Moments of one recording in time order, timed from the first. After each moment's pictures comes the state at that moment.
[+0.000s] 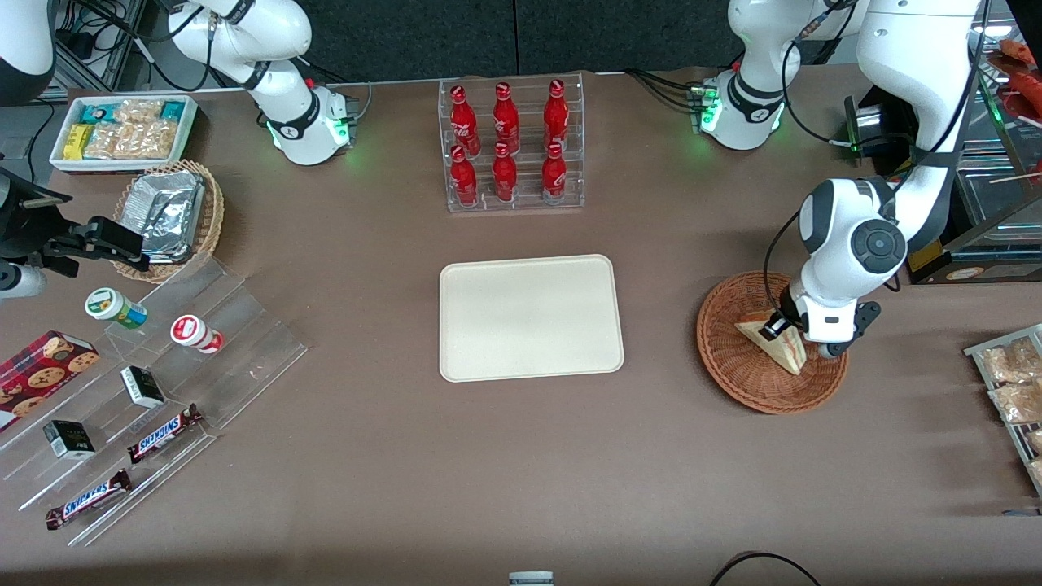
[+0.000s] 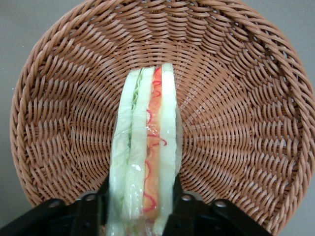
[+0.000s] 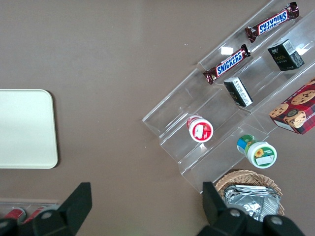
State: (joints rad) arm -0.05 0.25 -0.05 -2.24 0.05 2.46 -0.87
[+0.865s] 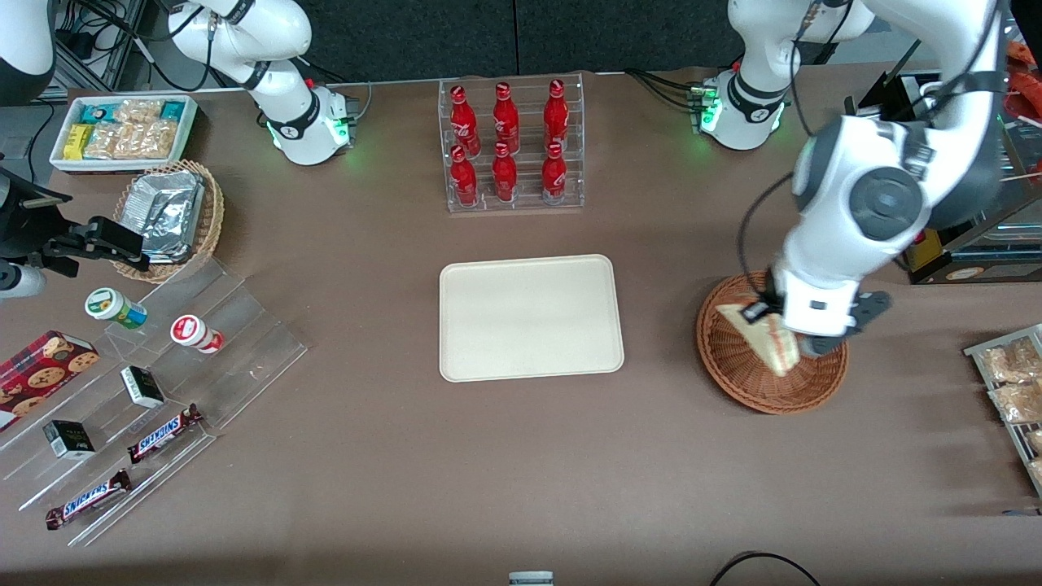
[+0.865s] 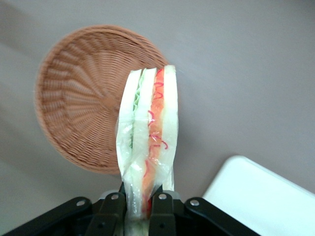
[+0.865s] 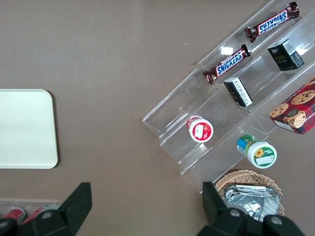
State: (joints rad) arm -0.24 0.18 -0.10 -1.77 0.07 1.89 -0.88
